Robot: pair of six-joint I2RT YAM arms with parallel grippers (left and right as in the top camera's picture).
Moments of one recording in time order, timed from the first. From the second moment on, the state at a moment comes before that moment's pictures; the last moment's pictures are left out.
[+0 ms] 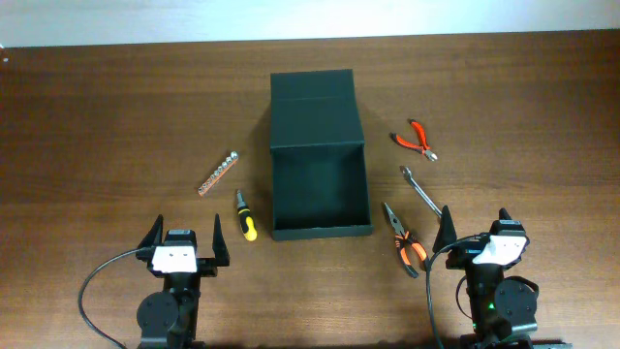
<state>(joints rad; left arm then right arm) -0.04 0.01 0.01 -0.08 -0.06 0.06 0.10 0.01 0.05 -0.14 0.16 0.07</state>
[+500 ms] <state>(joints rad) -0.04 0.01 0.01 -0.08 -0.06 0.06 0.10 0.01 0.05 -0.14 0.16 0.07</state>
